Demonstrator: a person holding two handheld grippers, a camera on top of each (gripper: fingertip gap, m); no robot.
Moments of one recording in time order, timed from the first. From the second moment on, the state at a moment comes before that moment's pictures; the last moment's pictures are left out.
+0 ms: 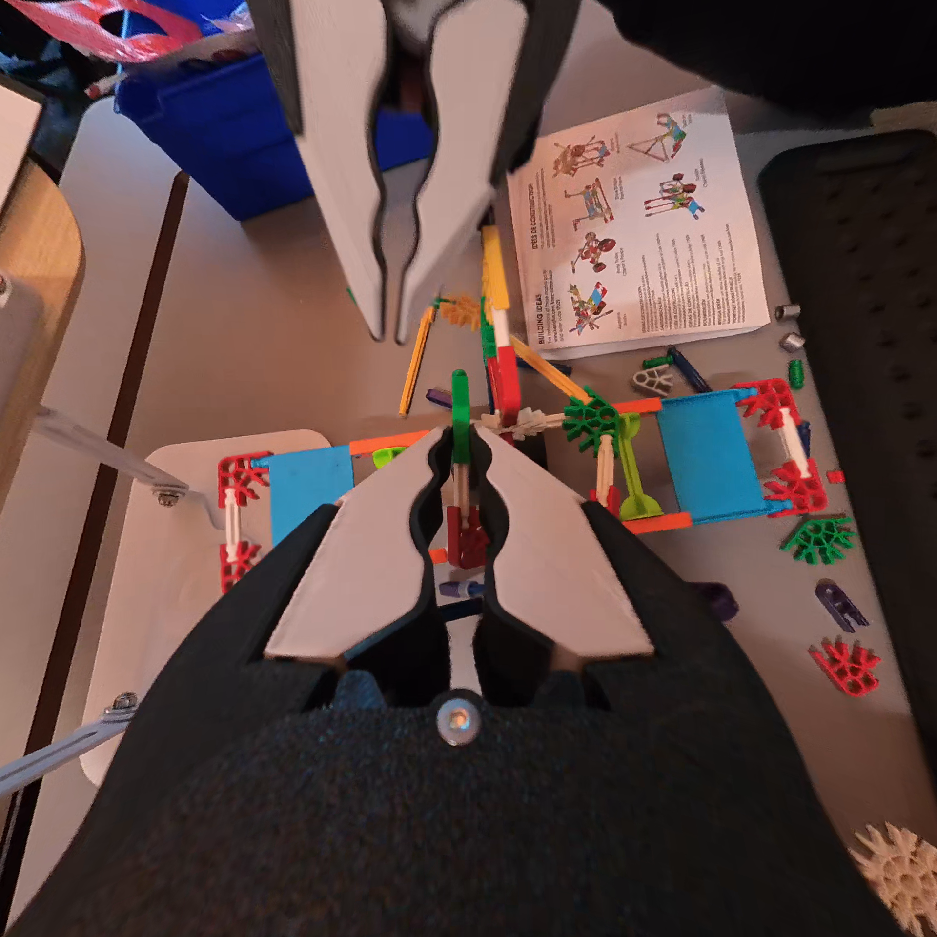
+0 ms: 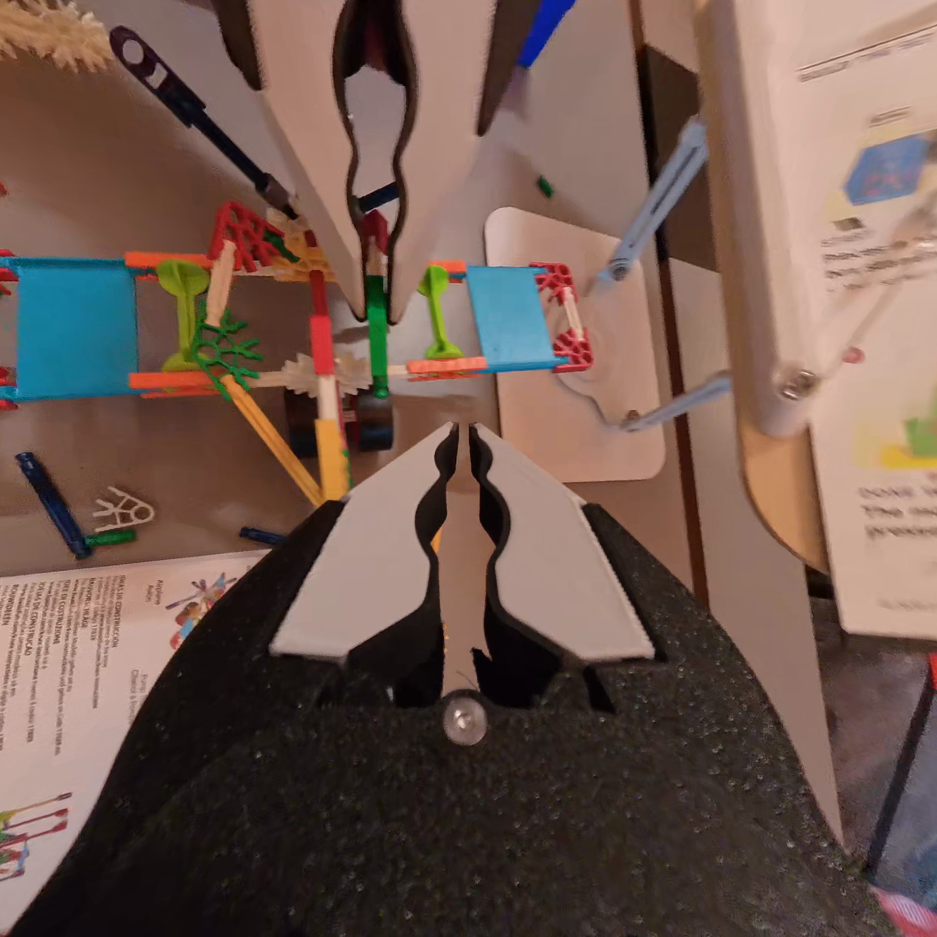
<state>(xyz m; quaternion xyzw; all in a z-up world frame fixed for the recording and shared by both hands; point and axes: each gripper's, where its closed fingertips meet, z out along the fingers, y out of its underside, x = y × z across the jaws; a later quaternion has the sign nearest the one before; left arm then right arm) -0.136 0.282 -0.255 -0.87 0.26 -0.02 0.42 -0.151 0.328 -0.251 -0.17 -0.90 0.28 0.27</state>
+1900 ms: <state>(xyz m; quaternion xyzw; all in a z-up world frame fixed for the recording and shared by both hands) -0.177 0.304 -0.221 -0.83 0.21 0.27 0.44 -0.187 0.305 -0.230 -0.27 -0.85 0.33 0.30</state>
